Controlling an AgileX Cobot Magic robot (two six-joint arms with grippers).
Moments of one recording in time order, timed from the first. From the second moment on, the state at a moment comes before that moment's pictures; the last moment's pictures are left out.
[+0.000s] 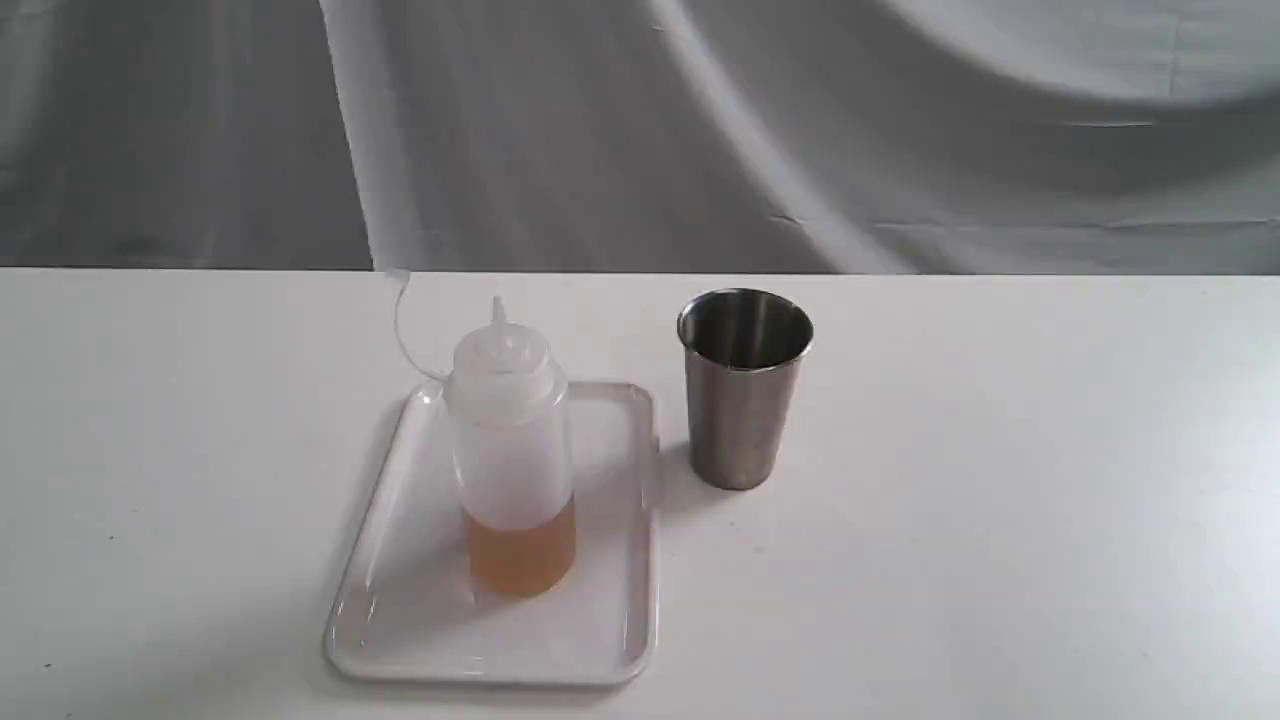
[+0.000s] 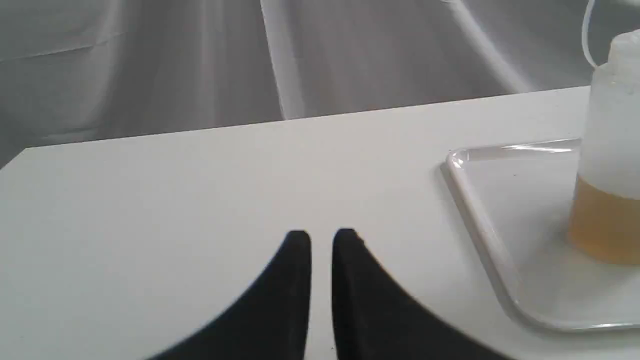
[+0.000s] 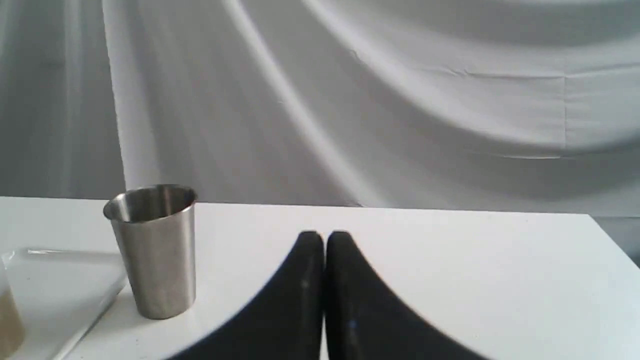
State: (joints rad) left arm 0.00 0.00 0.00 0.04 0.27 0.06; right arm -0.03 0.04 -0.10 -0.26 0.17 0.26
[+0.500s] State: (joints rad) left arm 0.00 0.00 0.00 0.04 0.27 0.06; right arm -0.03 0.01 0.00 -0.26 0.16 0.26
